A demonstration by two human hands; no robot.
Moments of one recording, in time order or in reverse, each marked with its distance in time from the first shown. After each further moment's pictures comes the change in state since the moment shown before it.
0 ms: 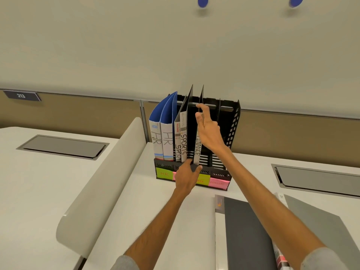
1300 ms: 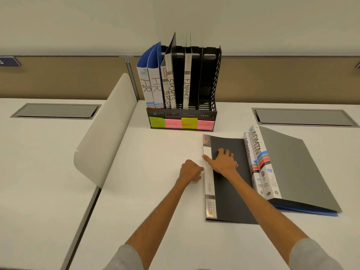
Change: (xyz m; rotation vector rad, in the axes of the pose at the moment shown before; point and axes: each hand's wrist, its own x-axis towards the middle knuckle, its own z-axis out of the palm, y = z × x) left_hand -0.200 -0.027 0.023 -0.071 -0.459 -0.380; right_hand -0.304 0.084 -0.003 -0.514 -0.445 0.822
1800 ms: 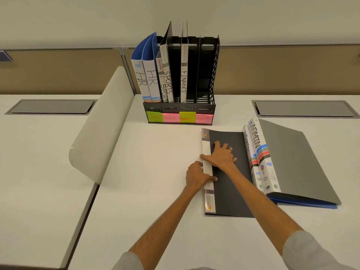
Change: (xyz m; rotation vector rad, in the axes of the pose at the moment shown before) left_hand -0.015 -0.021 0.042 0.142 0.056 0.102; right_hand 0.006 -0.001 0.002 -0.010 -0.041 -0.015
